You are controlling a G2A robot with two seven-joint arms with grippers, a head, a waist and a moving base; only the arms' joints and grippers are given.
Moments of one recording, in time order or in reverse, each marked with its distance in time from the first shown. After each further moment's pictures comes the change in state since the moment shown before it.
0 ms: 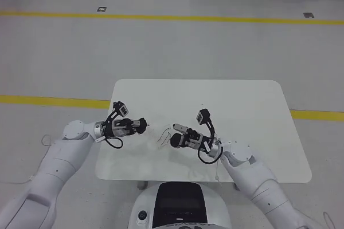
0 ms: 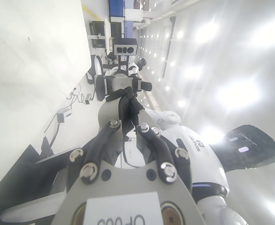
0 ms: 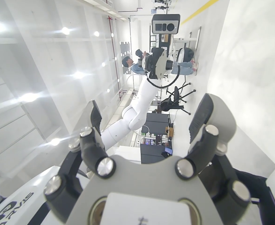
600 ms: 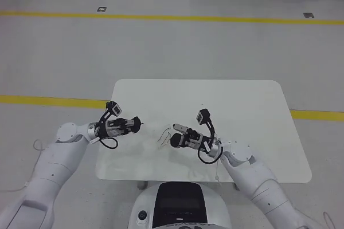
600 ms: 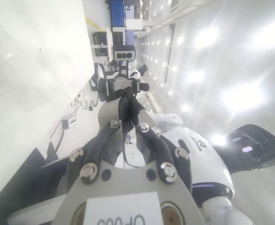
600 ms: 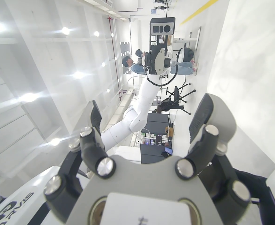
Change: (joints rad) left arm 0.070 0.007 -0.131 -0.043 0.064 0.000 0.000; right arm 0.000 0.000 0.000 0.000 0.000 0.000 0.000
